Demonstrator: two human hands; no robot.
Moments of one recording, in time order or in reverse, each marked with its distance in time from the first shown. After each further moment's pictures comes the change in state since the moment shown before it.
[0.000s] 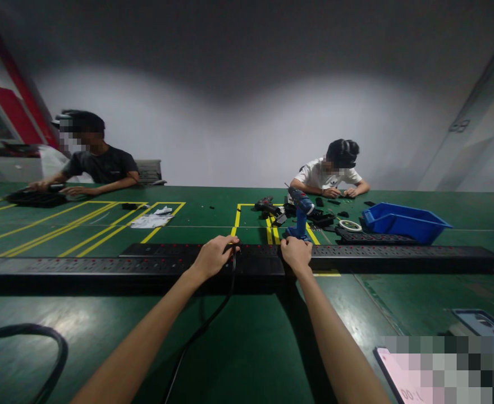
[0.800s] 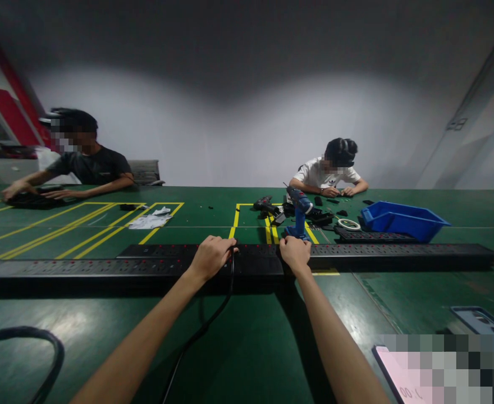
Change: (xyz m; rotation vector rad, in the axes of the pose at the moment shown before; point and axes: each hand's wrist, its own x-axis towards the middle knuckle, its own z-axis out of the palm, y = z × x) left_hand -0.001 0.001 0.000 0.335 0.102 0.270; right_hand 0.001 0.002 0.001 0.021 0.028 -0.011
